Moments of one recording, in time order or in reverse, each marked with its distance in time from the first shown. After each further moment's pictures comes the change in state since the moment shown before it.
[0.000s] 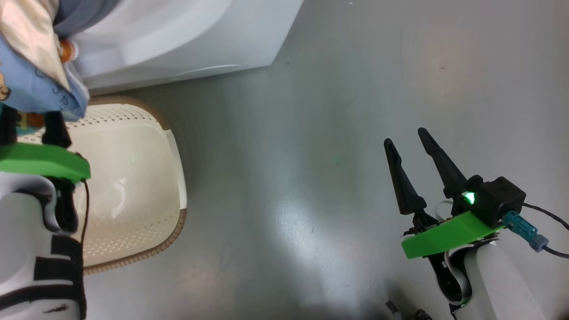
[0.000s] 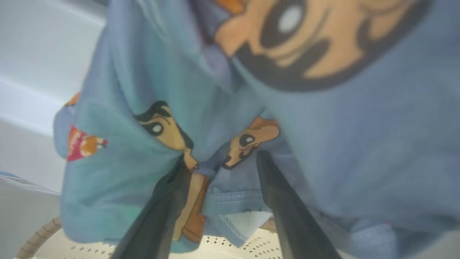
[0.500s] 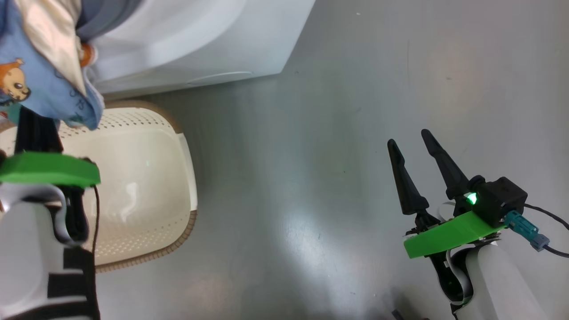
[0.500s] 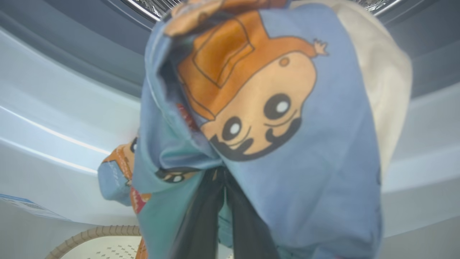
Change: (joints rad) left arm 0.064 -0.049 0.014 -0.166 0.011 -0.036 0.000; right arm 0.000 0.003 -0.014 0.014 0.000 0.000 0.000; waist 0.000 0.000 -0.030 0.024
